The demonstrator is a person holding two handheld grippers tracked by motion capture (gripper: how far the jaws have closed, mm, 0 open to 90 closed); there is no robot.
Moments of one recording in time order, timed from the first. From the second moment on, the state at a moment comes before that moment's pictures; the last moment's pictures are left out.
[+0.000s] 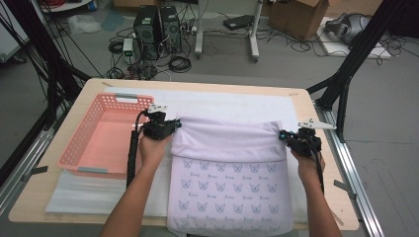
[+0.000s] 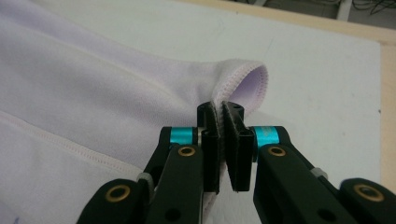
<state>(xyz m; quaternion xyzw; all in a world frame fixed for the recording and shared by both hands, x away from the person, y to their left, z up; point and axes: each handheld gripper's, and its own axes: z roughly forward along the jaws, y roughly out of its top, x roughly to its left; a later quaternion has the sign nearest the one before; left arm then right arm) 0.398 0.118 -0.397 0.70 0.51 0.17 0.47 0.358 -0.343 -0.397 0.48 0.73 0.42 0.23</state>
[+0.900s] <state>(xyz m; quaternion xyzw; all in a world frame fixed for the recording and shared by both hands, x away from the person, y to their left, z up) 0.380 0.108 -0.425 0.75 0.46 0.13 0.45 0.371 -0.348 -0.420 0.50 0.75 0.40 0.15</state>
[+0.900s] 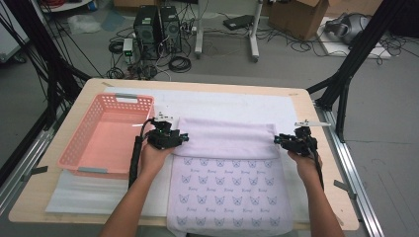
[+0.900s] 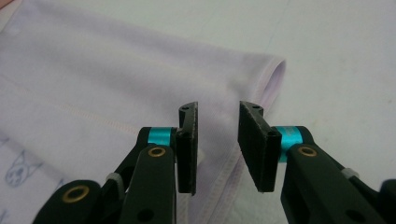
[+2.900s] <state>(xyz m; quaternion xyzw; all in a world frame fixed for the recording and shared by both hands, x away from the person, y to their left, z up) 0.184 0.137 -0.431 0.78 0.33 0.14 0.51 0.176 -0.356 -0.434 0.41 0.78 0.45 0.16</state>
